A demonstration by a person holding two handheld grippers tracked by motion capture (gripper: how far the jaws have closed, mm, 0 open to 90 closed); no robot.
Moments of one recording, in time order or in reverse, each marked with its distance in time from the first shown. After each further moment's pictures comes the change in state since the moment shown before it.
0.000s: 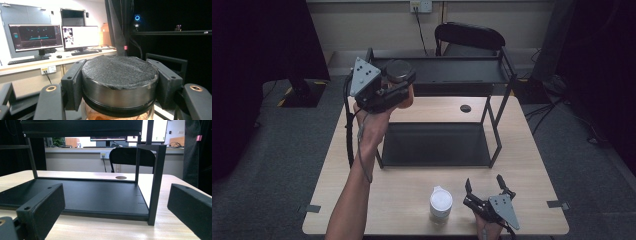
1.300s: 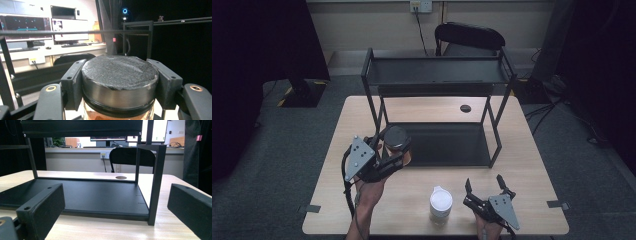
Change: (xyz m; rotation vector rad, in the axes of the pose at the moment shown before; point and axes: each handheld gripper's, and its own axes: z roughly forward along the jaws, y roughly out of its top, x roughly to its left) left arm -0.030 -0.110 -0.093 -0.009 -0.069 -0.023; right arm 0.000 0.000 0.000 0.000 0.000 0.000
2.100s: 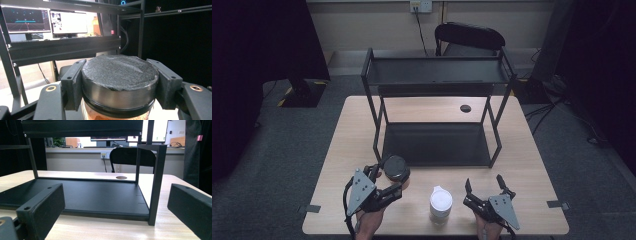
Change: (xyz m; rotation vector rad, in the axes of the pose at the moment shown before) left arm -0.023 -0.053 -0.041 0.030 -0.008 -0.005; right arm -0.001 0.000 0.000 0.000 0.003 0.000
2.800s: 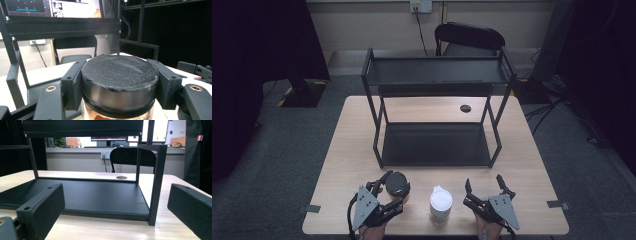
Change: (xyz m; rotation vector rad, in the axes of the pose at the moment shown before) left arm -0.015 -0.037 -0.020 0.051 0.018 -0.016; right arm 0.000 0.000 0.000 0.000 0.002 0.000
